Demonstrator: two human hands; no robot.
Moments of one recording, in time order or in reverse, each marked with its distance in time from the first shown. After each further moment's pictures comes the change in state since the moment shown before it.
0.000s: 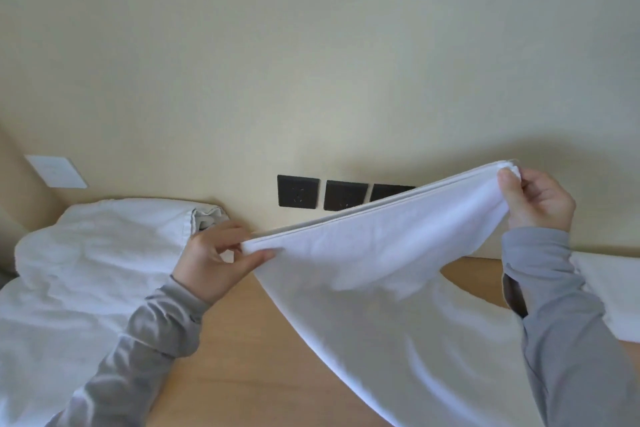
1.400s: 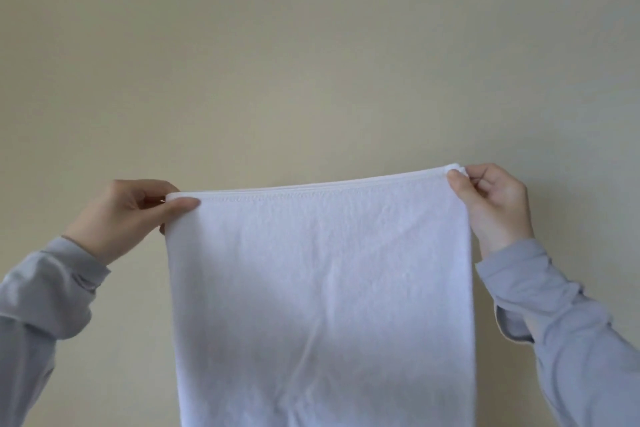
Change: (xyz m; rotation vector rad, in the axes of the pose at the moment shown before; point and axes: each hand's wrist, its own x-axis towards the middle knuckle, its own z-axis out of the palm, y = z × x) left_hand 0.176 0.343 -0.073 0.144 0.196 0.419; right_hand 0.174 -0.251 -0.159 0.326 -0.020 -0.452
